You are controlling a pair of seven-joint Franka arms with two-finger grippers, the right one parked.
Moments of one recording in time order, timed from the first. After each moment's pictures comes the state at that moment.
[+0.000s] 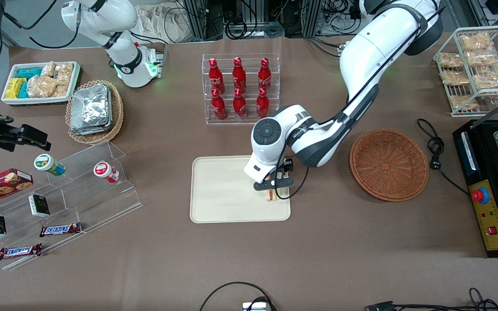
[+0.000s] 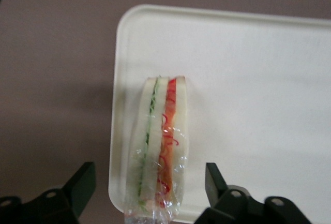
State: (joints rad) arm -0.26 0.76 -0.59 -1.42 0.50 2.00 -1.10
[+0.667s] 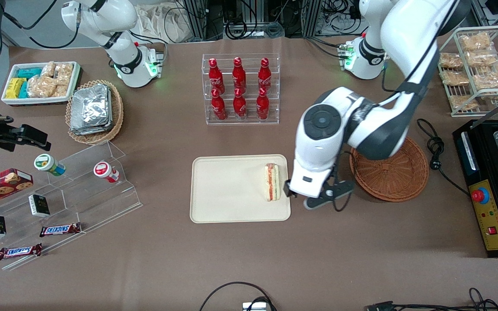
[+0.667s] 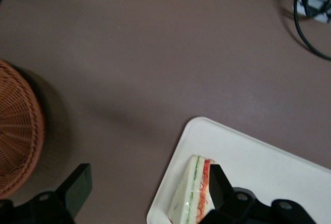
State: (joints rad) arm -0.10 0.60 -0.58 -1.28 0.45 1.83 -1.15
